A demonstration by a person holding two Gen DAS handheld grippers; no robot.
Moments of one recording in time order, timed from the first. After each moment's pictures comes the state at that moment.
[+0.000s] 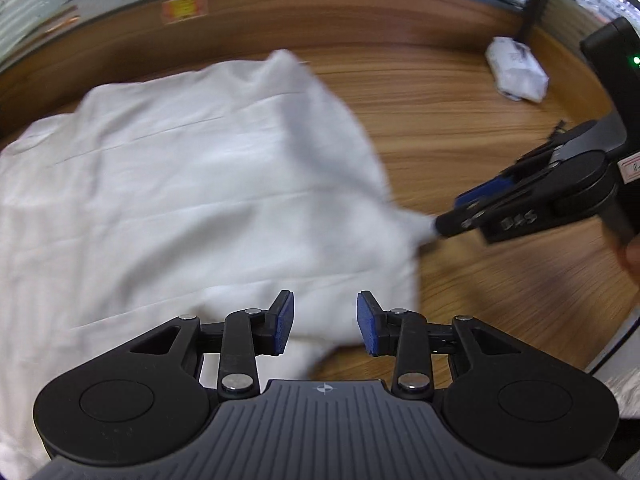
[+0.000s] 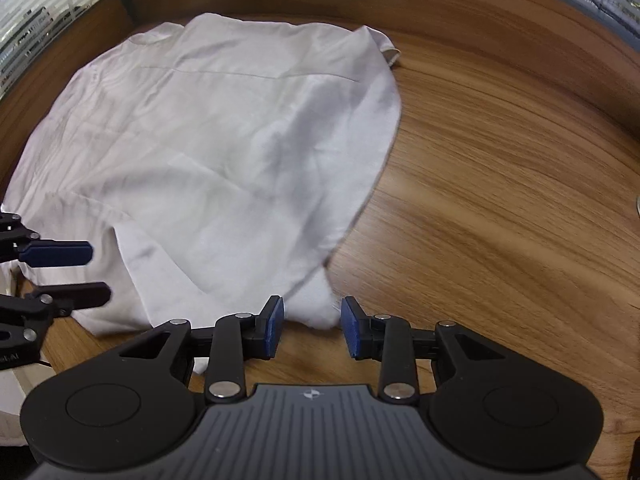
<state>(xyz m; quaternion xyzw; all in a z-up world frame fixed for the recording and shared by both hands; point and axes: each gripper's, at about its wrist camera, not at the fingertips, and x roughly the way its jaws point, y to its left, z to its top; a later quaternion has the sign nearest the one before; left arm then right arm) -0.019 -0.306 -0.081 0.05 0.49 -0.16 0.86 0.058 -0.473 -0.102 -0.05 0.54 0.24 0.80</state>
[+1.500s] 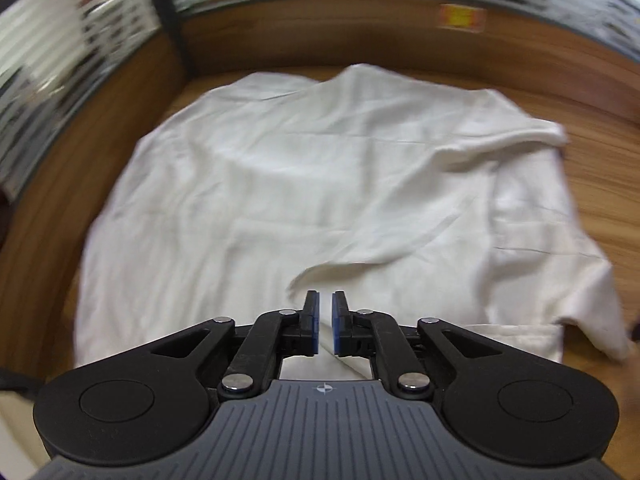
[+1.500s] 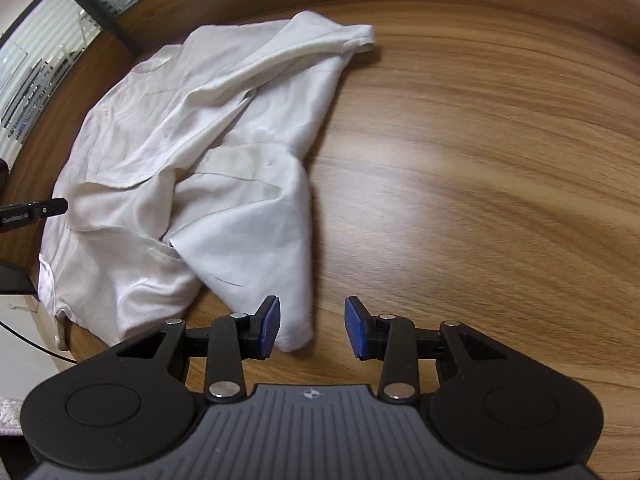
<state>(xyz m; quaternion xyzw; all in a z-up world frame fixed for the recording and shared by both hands) 0.014 -0.136 -0.065 0.02 0.49 0.05 0.87 0.072 -0.448 -0.127 0.05 0.57 0.26 0.78</state>
